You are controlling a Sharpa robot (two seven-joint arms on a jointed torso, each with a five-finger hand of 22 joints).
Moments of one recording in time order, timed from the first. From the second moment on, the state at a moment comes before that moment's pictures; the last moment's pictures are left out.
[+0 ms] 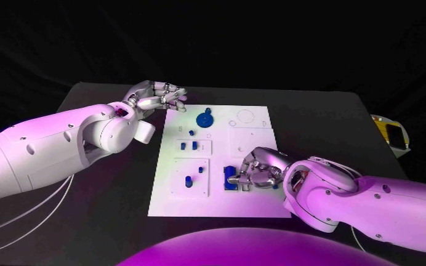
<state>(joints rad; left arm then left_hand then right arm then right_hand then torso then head) 1.13 -0.87 -0.04 1.45 -0.17 -0.19 0.24 1.44 -0.19 0.20 0.29 0.18 0.89 0.19 0.32 0.25 1.01 0.14 0.35 0.11 1.03 0.09 0.51 0.43 0.17 0.95 0.20 0.43 0.26 0.99 -0.93 -0.18 1.92 -1.32 -0.41 -0.47 1.12 -0.04 -0.07 0.29 0.13 1.04 0.04 0.53 0.60 1.46 -0.03 1.39 1.31 1.47 -0.08 1.55 1.31 0.04 1.47 0.03 1.42 1.31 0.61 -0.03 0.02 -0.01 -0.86</state>
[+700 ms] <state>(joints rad) 1.13 -0.87 -0.04 1.45 -0.17 -0.19 0.24 1.44 -0.19 0.20 0.29 0.18 0.89 0.19 0.32 0.25 1.00 0.14 0.35 0.11 1.03 0.09 0.51 0.43 0.17 0.95 0.20 0.42 0.26 0.99 -0.89 -0.18 1.86 -1.32 -0.37 -0.47 1.19 -0.01 -0.07 0.28 0.11 1.04 0.04 0.53 0.59 1.46 -0.03 1.39 1.31 1.46 -0.09 1.55 1.31 0.04 1.47 0.03 1.42 1.31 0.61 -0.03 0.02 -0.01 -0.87</state>
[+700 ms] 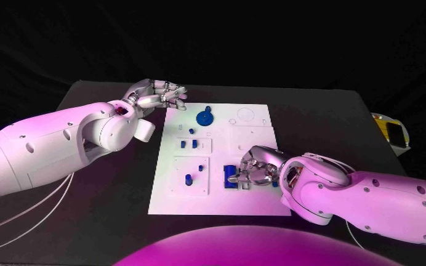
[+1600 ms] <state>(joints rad) 1.13 -0.87 -0.04 1.45 -0.17 -0.19 0.24 1.45 -0.19 0.20 0.29 0.18 0.89 0.19 0.32 0.25 1.00 0.14 0.35 0.11 1.03 0.09 0.51 0.43 0.17 0.95 0.20 0.42 0.26 1.02 -1.00 -0.17 1.90 -1.35 -0.47 -0.44 1.34 -0.02 -0.05 0.26 0.08 1.03 0.04 0.51 0.56 1.47 -0.03 1.38 1.32 1.47 -0.09 1.55 1.31 0.04 1.47 0.03 1.40 1.31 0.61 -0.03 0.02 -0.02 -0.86</state>
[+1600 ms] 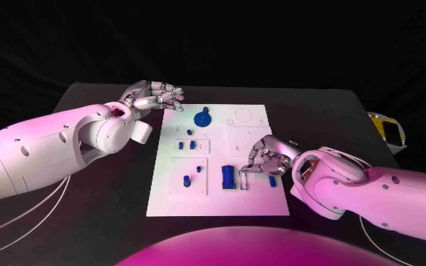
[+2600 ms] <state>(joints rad) 1.13 -0.87 -0.04 1.45 -0.18 -0.19 0.24 1.45 -0.18 0.20 0.29 0.18 0.89 0.19 0.32 0.24 1.00 0.14 0.35 0.11 1.03 0.09 0.51 0.43 0.17 0.95 0.20 0.42 0.25 0.99 -1.15 -0.18 1.91 -1.37 -0.44 -0.47 1.35 -0.07 -0.05 0.29 0.08 0.98 0.07 0.44 0.52 1.44 0.00 1.29 1.32 1.46 -0.07 1.55 1.31 0.04 1.47 0.04 1.38 1.31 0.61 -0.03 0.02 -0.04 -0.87</state>
